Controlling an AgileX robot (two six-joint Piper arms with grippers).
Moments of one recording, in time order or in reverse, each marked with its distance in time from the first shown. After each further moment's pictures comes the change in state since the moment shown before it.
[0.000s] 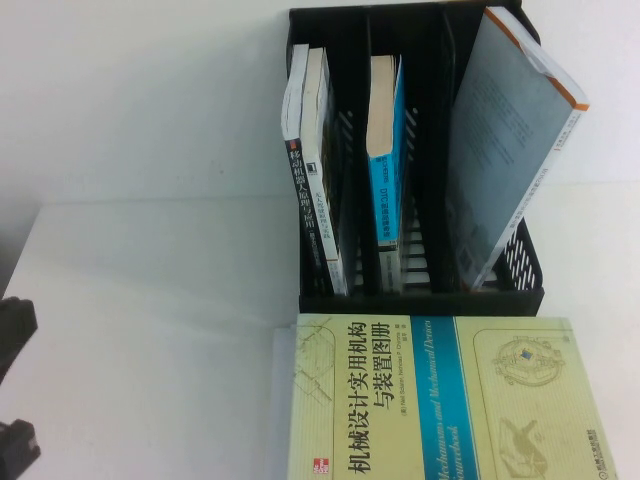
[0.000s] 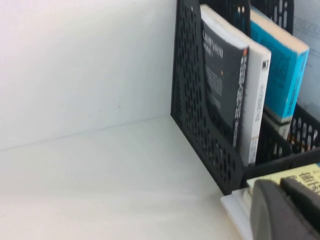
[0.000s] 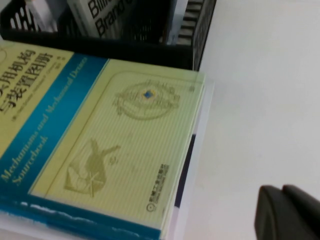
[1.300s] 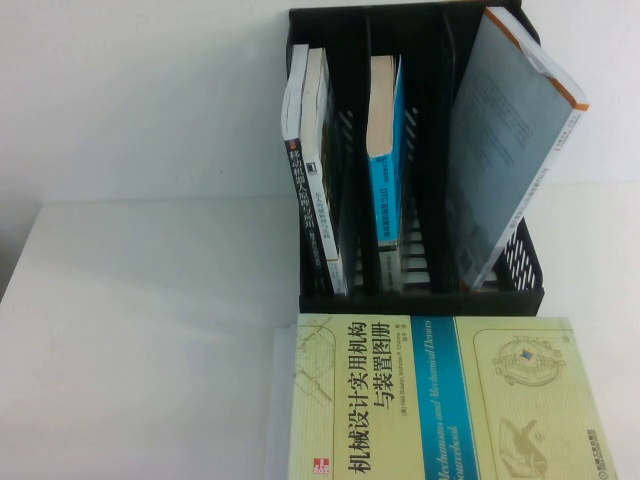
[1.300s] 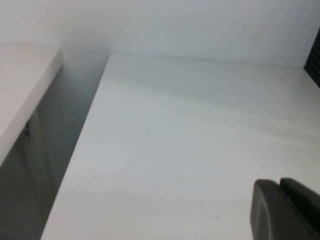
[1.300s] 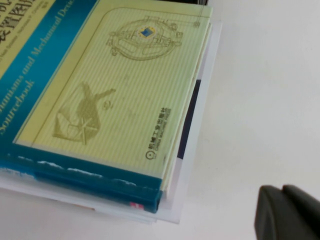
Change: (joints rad) right arm 0.000 -0.059 0.137 0.028 0.005 0.000; left arm 0.408 -0.508 0.635 -0.069 -0.145 -0.004
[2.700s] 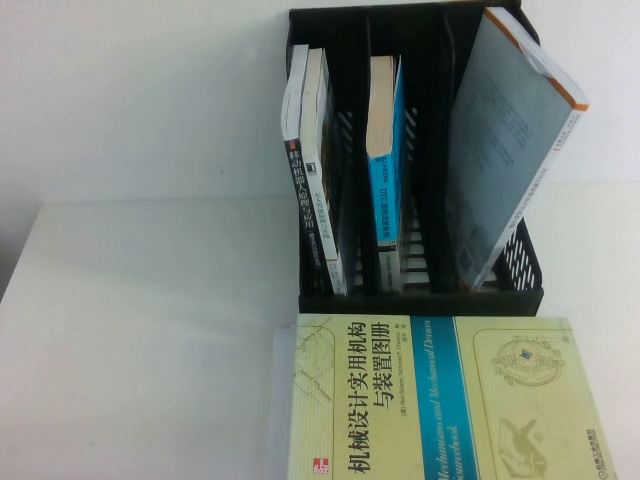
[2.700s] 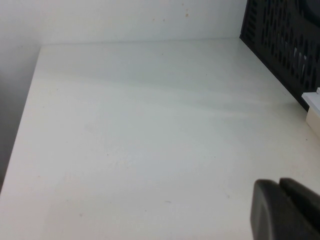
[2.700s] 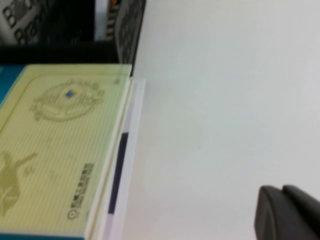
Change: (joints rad) right arm -0.148 -0.150 0.085 -0.077 -0.078 0.065; left arm -0.187 -0.002 -0.004 0.012 0.053 0.037
